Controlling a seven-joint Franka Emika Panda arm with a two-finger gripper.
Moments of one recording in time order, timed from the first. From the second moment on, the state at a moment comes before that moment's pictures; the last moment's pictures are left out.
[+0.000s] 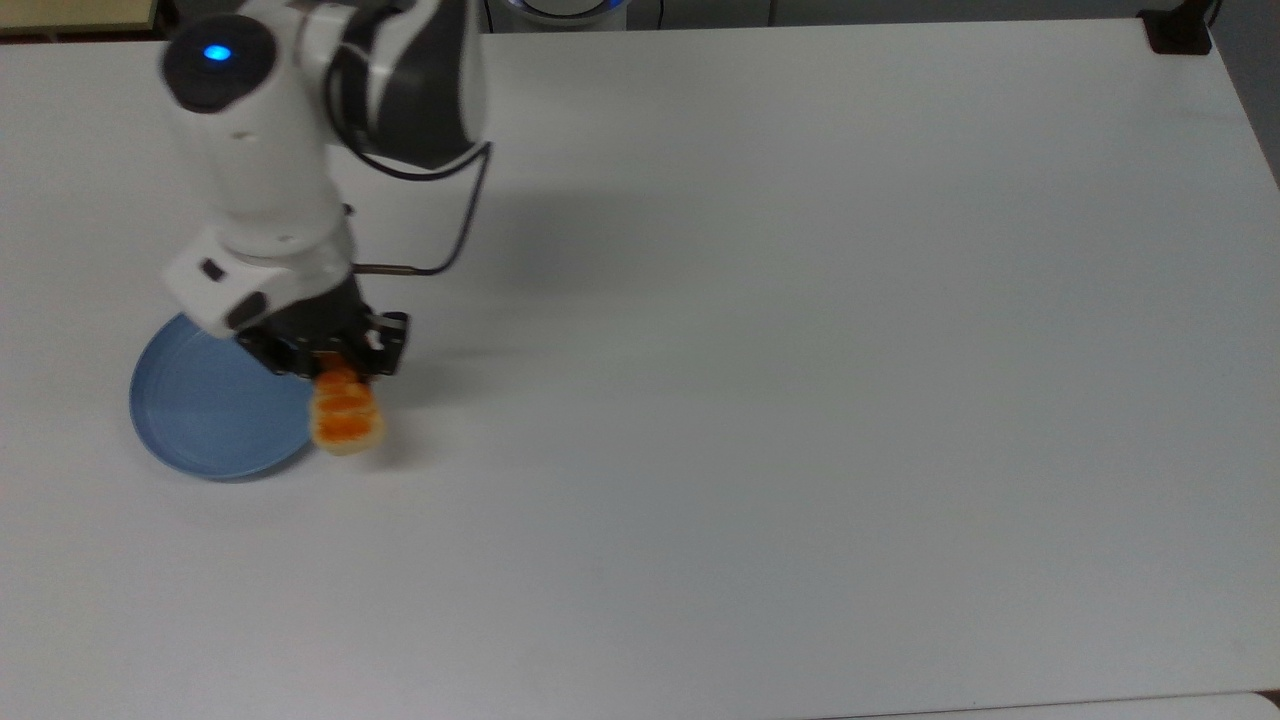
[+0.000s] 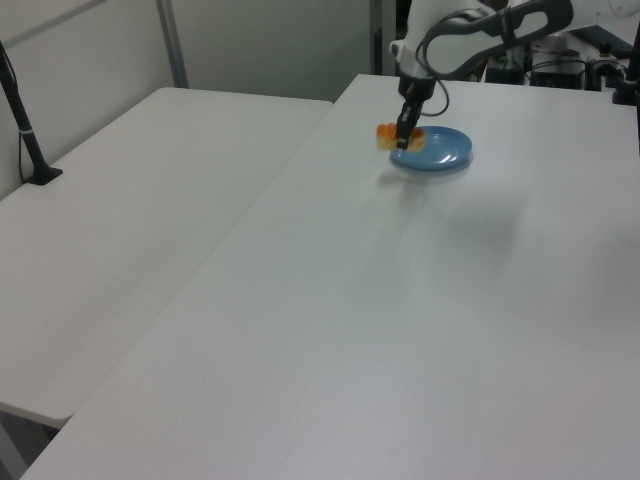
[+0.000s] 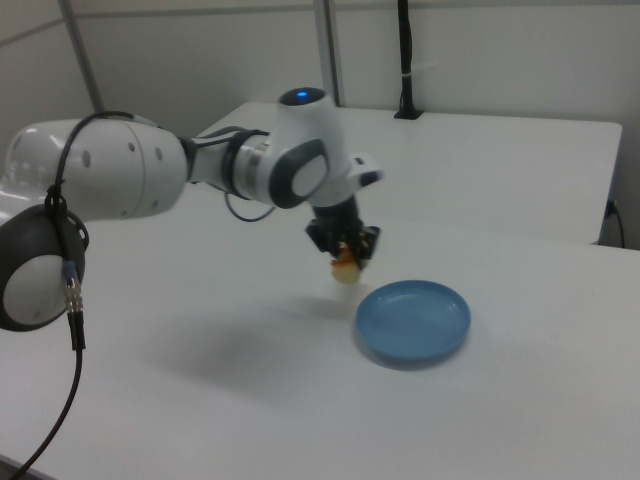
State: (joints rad) arm -0.24 0.55 0.07 -1.47 -0.08 2.21 -0.20
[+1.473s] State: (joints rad) arm 0.02 0.31 0.09 -1.50 -0.15 1.86 0.04
